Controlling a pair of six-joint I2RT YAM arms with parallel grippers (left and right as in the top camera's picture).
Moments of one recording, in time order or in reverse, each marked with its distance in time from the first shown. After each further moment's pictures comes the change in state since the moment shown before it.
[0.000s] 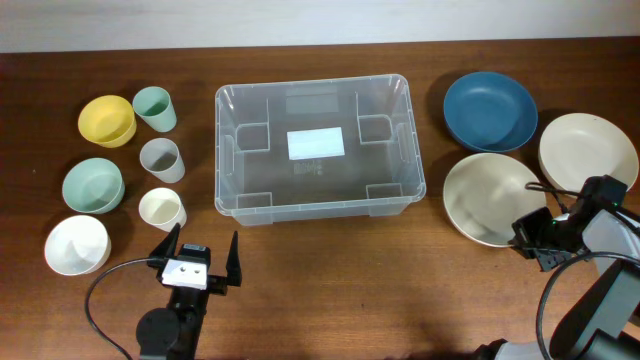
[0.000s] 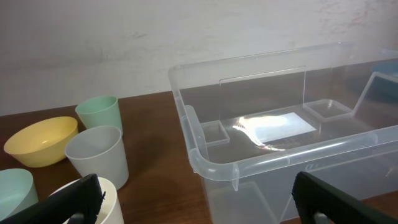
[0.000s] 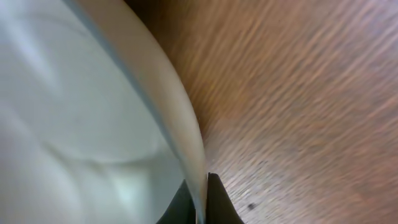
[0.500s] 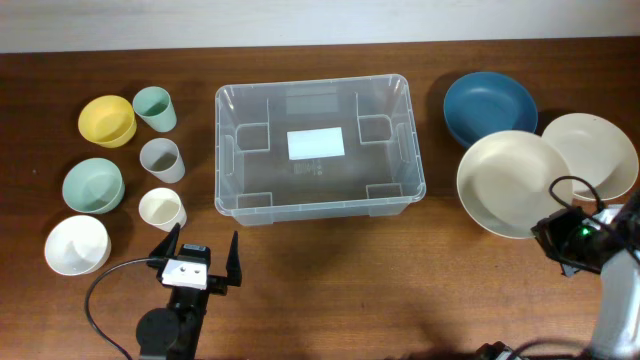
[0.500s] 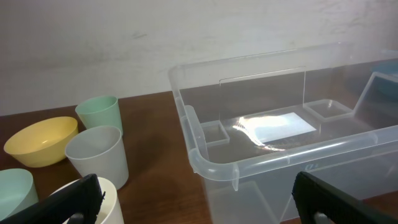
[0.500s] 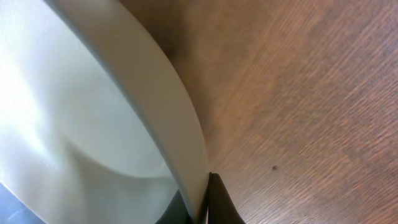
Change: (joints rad) left arm 0.000 0.000 0.000 0.000 0.000 0.000; right arm -0.114 -0.323 -0.003 -0.079 -0.133 -0.063
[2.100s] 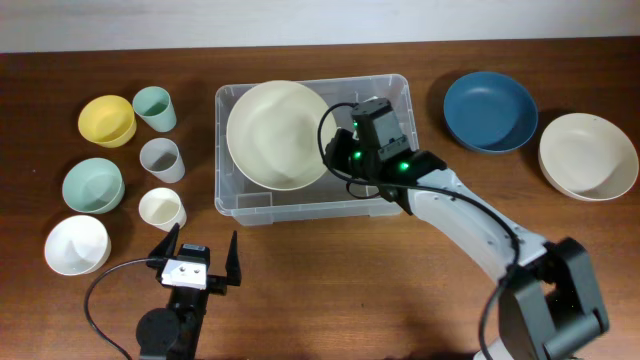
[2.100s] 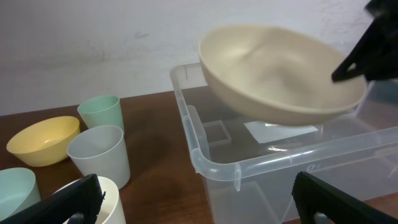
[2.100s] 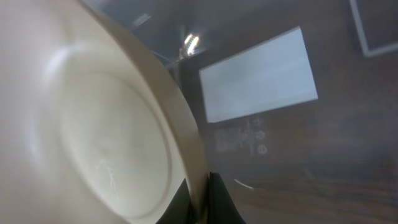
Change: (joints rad) left arm 0.000 -0.001 0.000 0.000 -0.006 0.000; right arm 1.203 0.449 0.327 0.612 0.274 0.373
